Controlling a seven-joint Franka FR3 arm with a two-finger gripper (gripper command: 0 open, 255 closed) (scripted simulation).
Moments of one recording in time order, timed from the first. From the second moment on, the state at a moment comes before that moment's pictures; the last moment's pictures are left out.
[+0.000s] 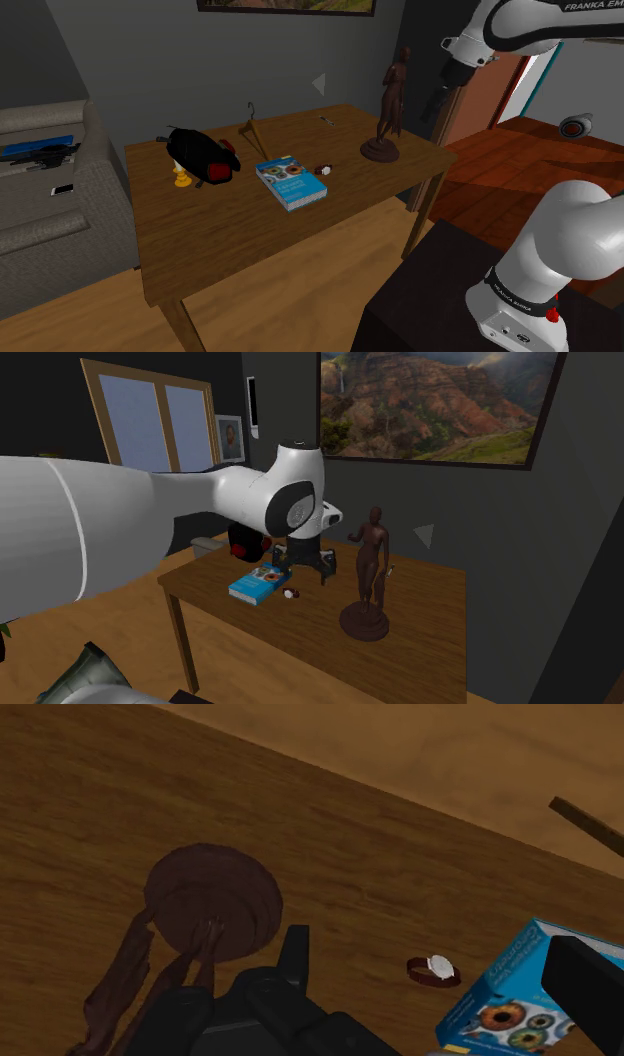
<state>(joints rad) 0.04 -0.74 -0.35 -2.44 -0.10 1.96 -0.38</state>
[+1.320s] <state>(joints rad) 0.38 0.21 -1.13 -1.87 0.71 1.96 -1.63</state>
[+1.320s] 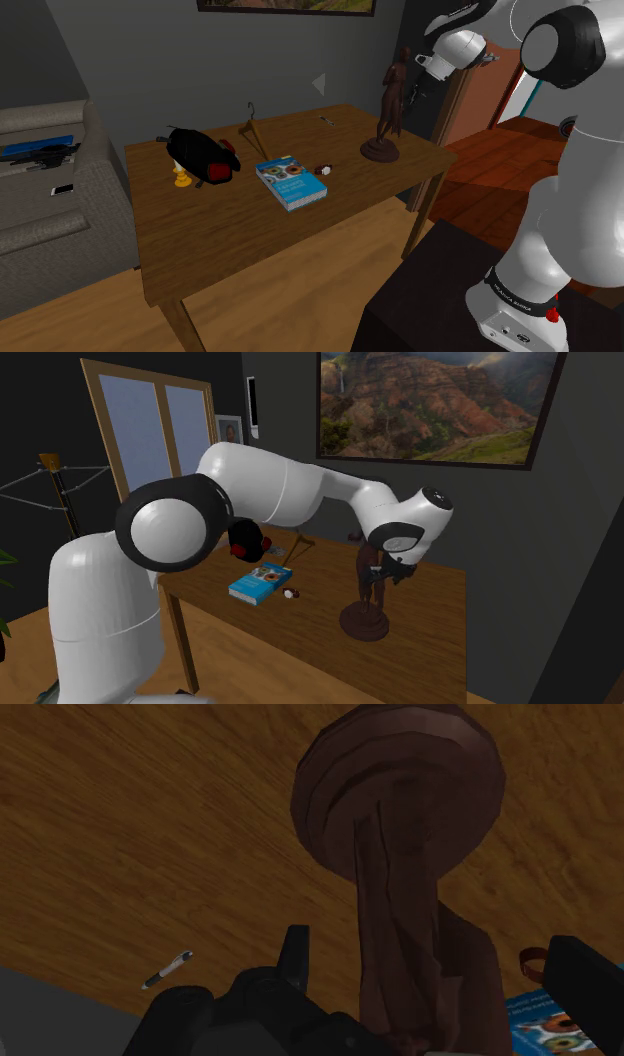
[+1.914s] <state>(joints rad) 0.32 0.29 -1.09 -1.90 0.82 1.99 -1.73</state>
